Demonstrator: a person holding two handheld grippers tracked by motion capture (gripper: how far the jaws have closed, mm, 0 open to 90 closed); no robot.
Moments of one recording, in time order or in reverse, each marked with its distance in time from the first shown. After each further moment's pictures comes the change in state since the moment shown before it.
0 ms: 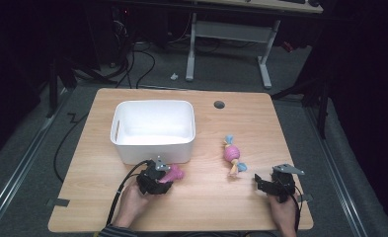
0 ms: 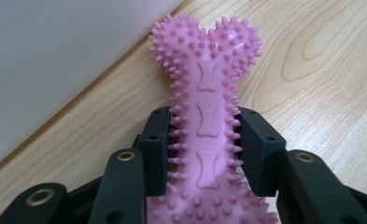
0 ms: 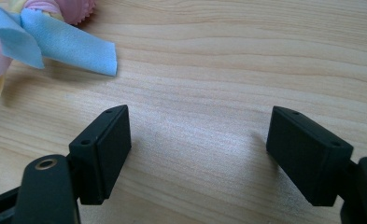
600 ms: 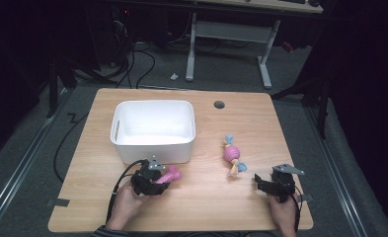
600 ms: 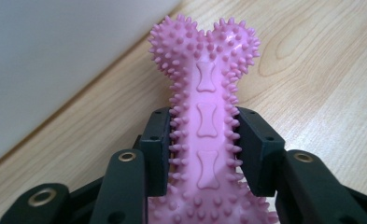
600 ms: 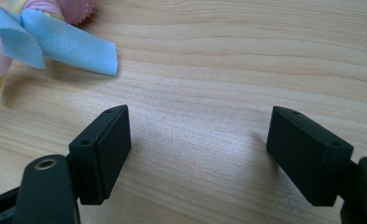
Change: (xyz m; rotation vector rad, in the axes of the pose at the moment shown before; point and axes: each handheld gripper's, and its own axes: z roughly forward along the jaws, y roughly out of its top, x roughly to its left) left arm 0.003 -0.003 -0.025 -0.024 -0.044 -0.022; right arm 0.000 0.000 0.000 0.000 0.000 0.000
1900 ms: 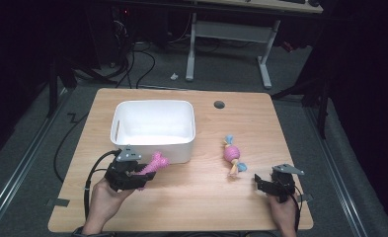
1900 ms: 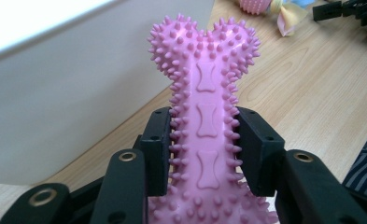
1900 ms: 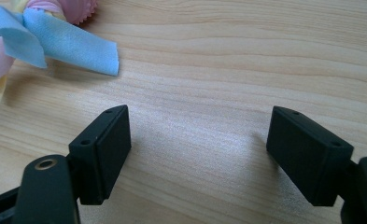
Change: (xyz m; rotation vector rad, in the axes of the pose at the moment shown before) left arm 0.009 0.009 -0.093 -0.150 -0.001 -0.052; right arm 0.000 0.000 0.000 0.000 0.004 -0.004
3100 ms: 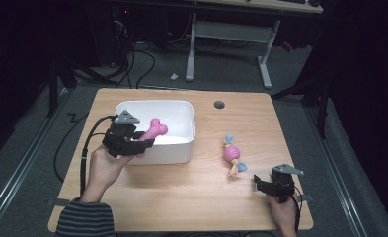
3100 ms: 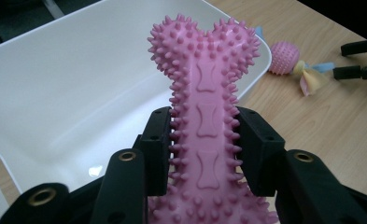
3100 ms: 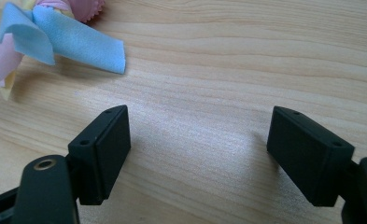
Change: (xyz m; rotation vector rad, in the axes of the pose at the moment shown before) left arm 0.034 0.076 -0.018 -0.067 0.074 0.002; right arm 0.001 0.000 0.000 0.000 0.014 -0.015
